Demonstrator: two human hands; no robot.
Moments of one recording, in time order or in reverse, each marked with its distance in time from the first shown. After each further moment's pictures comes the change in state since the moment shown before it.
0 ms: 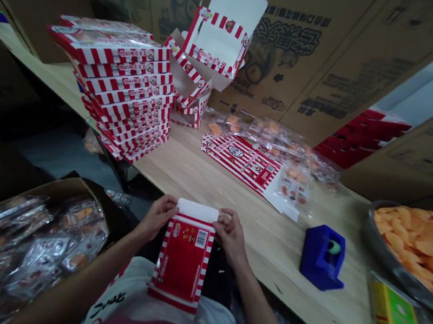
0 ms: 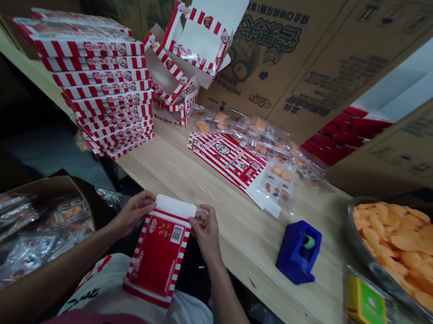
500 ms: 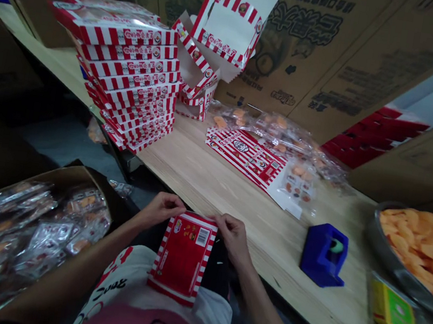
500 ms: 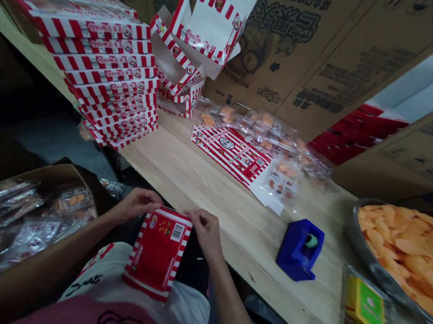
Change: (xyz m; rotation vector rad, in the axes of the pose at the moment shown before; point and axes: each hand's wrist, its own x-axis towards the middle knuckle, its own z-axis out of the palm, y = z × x) left_hand -0.001 0.006 -0.012 0.330 -0.199 0.056; right_hand -0.012 -0.015 0.000 -0.316 -0.088 -0.009
